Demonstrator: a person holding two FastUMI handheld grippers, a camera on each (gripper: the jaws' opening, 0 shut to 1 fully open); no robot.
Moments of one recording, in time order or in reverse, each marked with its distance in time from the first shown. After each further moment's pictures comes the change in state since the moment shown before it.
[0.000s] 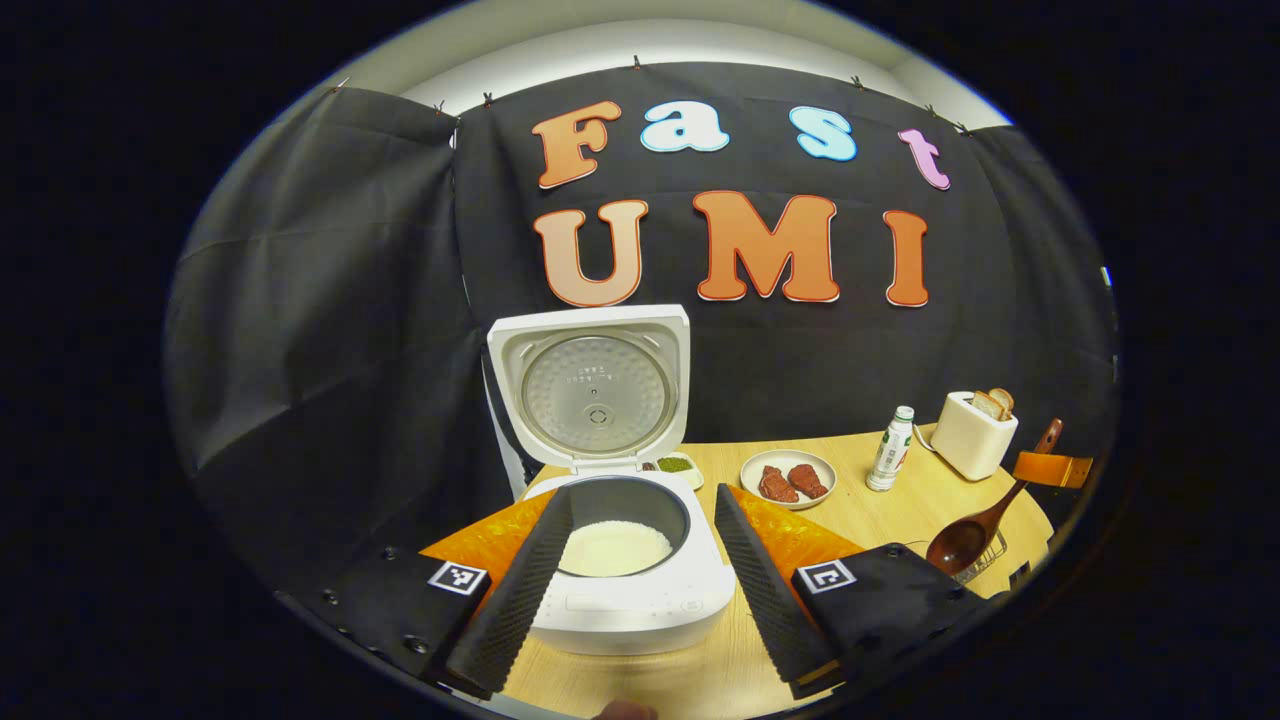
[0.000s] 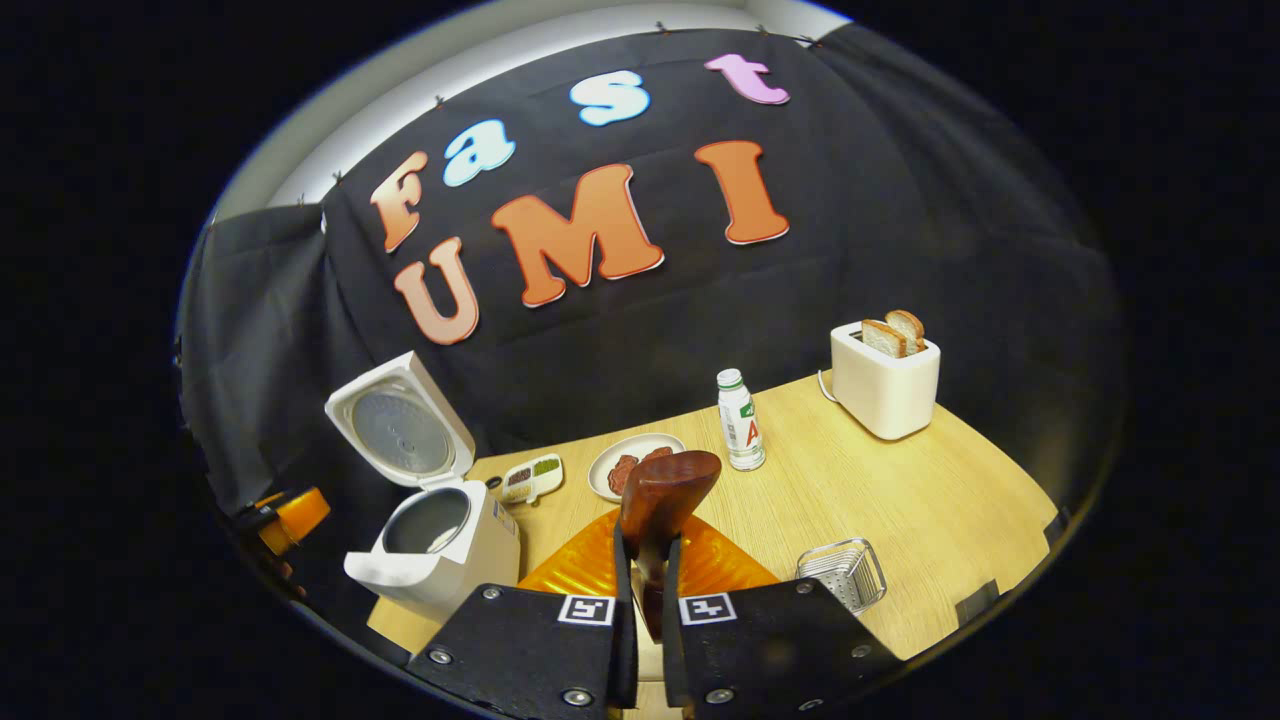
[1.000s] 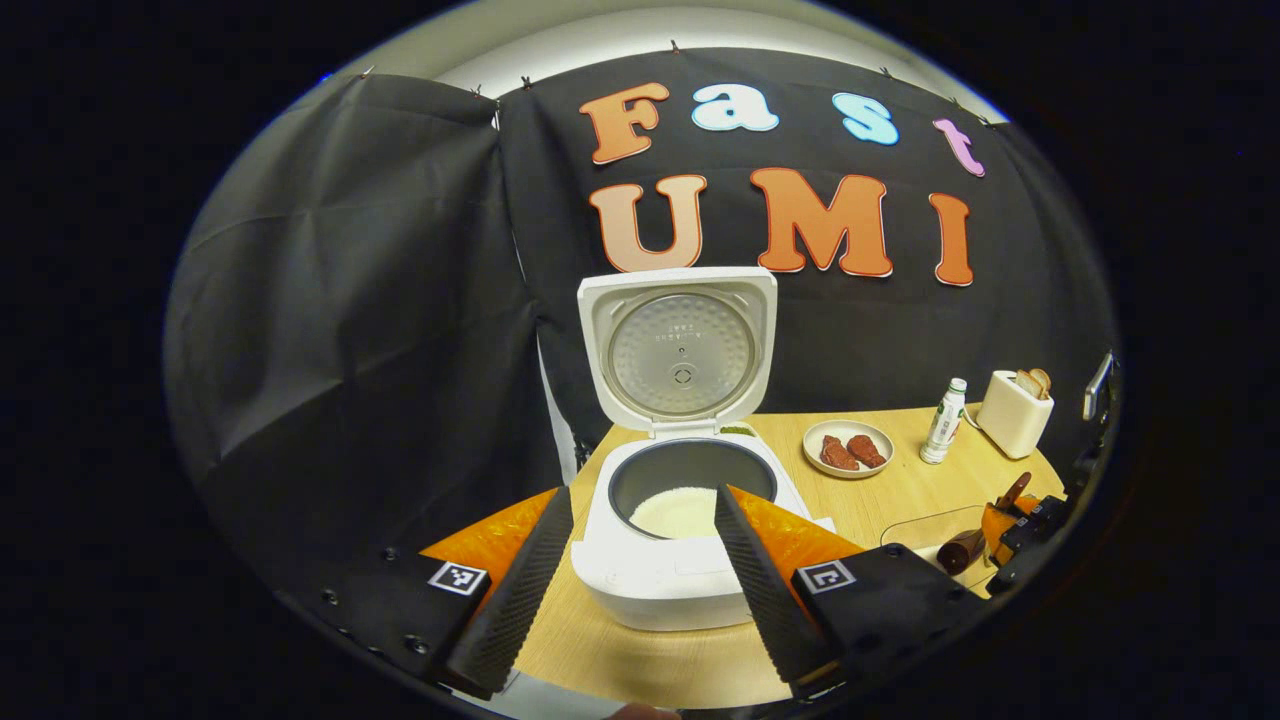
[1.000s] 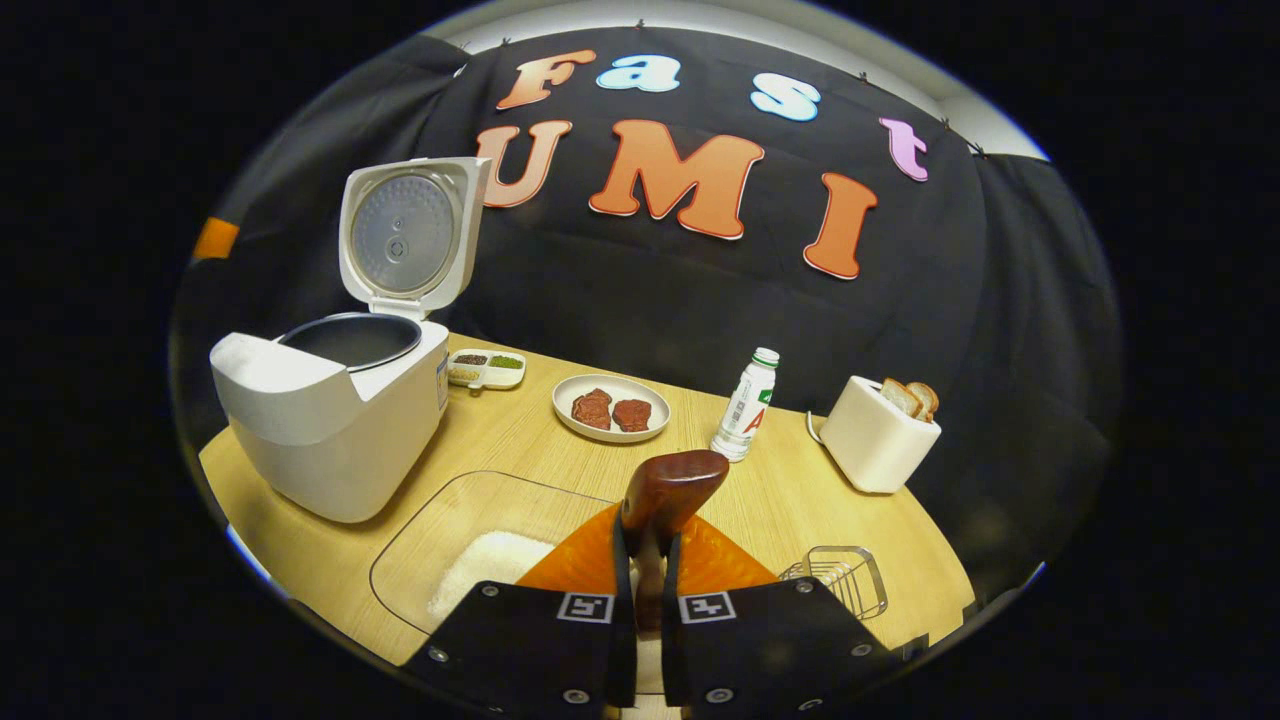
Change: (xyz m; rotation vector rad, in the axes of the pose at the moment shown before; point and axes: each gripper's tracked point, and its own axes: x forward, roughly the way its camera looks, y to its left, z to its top) left arm -0.003 0.073 -0.033 0.008 0.079 0.089; right arm 0.045 0.024 -0.109 -0.494 -0.030 -0.134
